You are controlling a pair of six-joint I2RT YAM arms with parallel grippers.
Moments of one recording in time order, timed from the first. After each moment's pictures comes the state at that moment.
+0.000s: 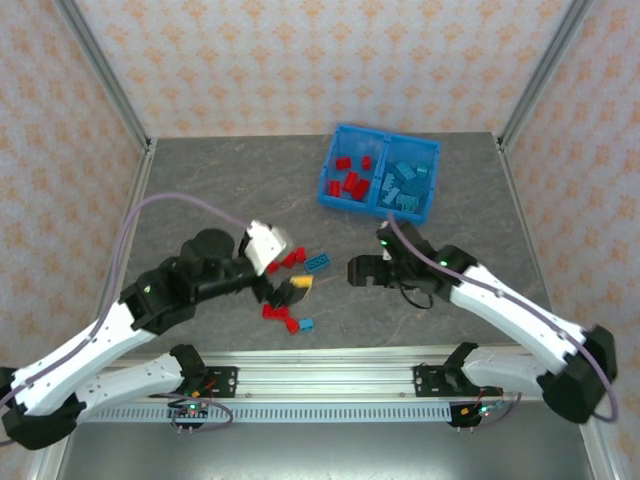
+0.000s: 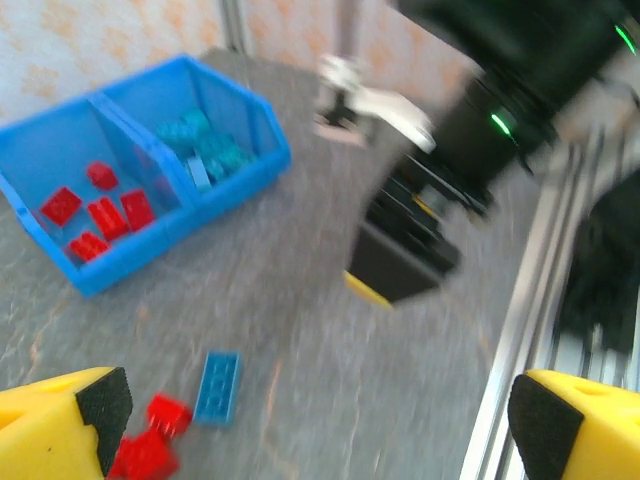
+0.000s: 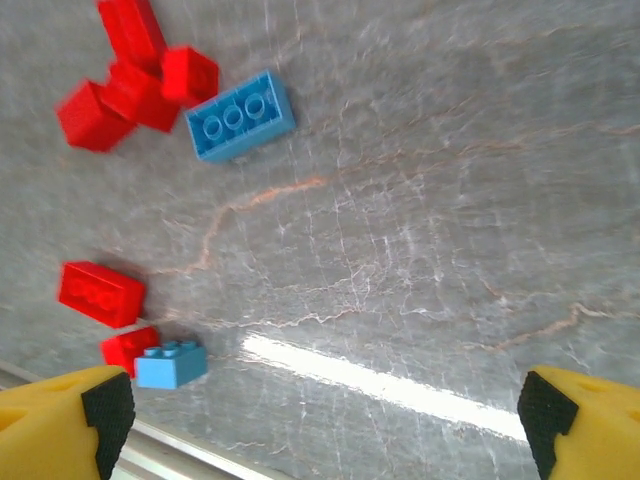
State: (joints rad) left arm -0.85 0.78 0.94 -0.63 0.11 0.12; right arm 0.75 1.17 0.93 -0.78 -0.05 0.63
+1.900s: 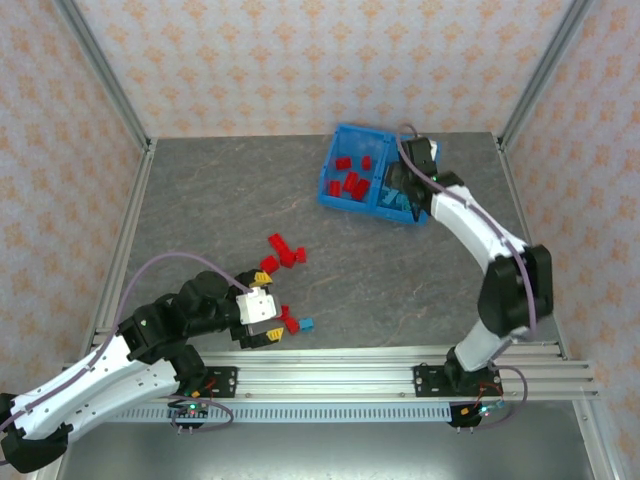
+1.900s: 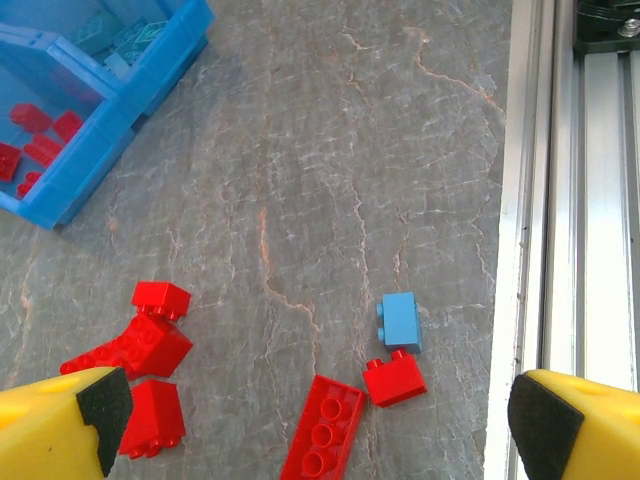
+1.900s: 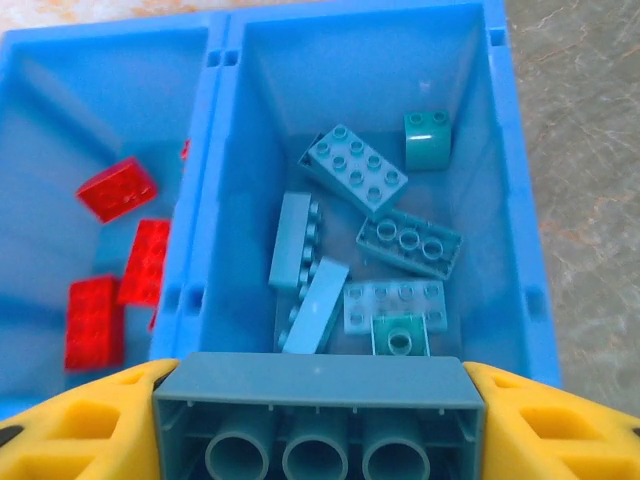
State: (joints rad) left arm -0.85 0.54 0.62 -0.70 0.13 0.46; right arm 0.31 1.70 1.41 -0.52 0.28 0.47
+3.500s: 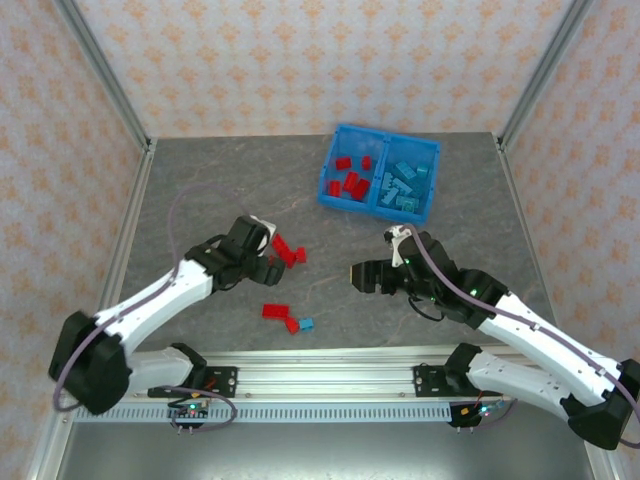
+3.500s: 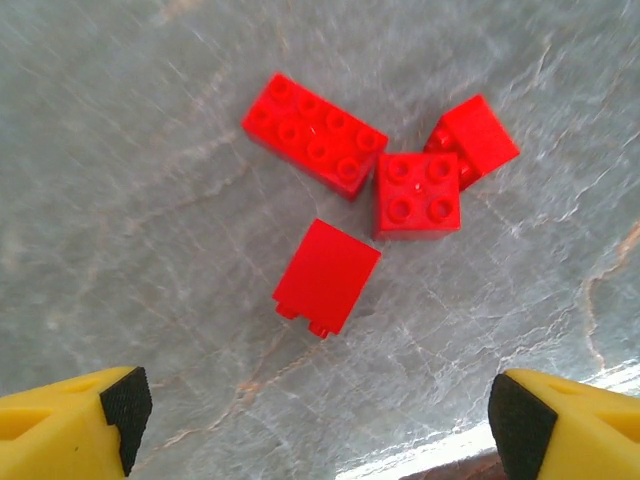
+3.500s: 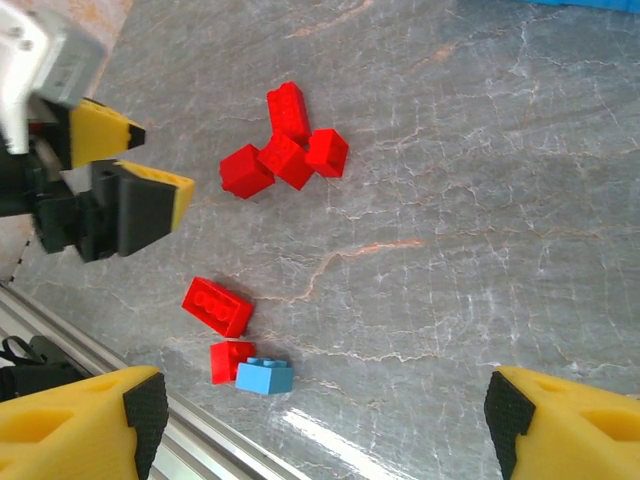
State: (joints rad) left arm -0.51 1.26 0.81 -0.60 -0.13 -0.15; right arm 0.82 0.86 0.84 -0.67 -0.02 0.63
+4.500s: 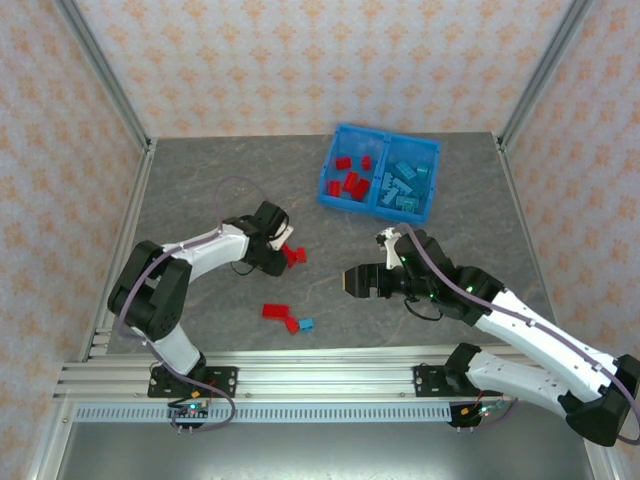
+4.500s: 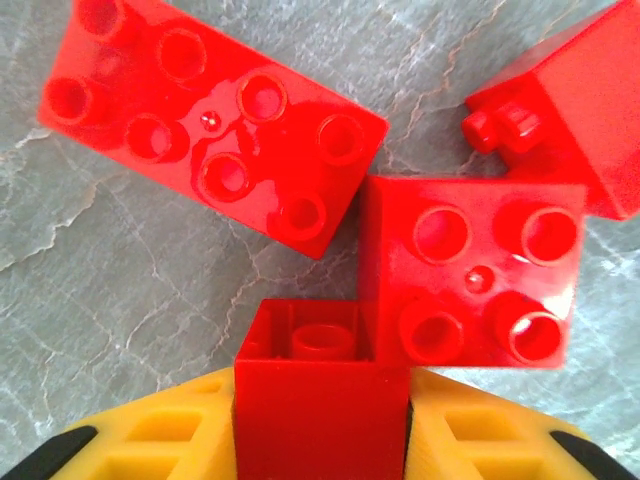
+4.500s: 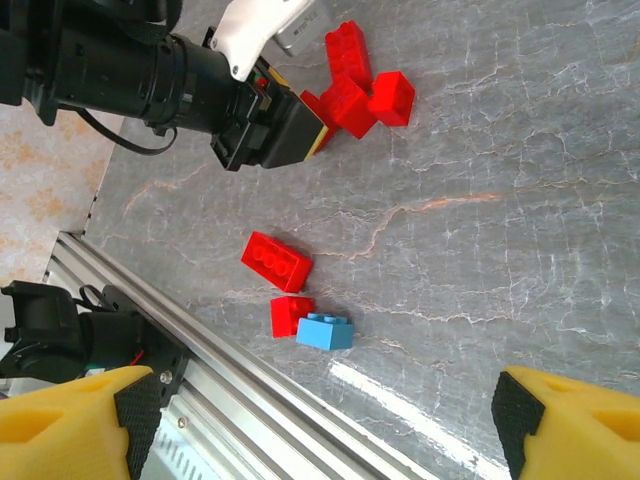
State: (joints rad) left arm -0.44 1.65 0.99 -0.62 0.00 -0.03; right arm 0.82 0.89 0.85 -0.67 -0.18 0.68
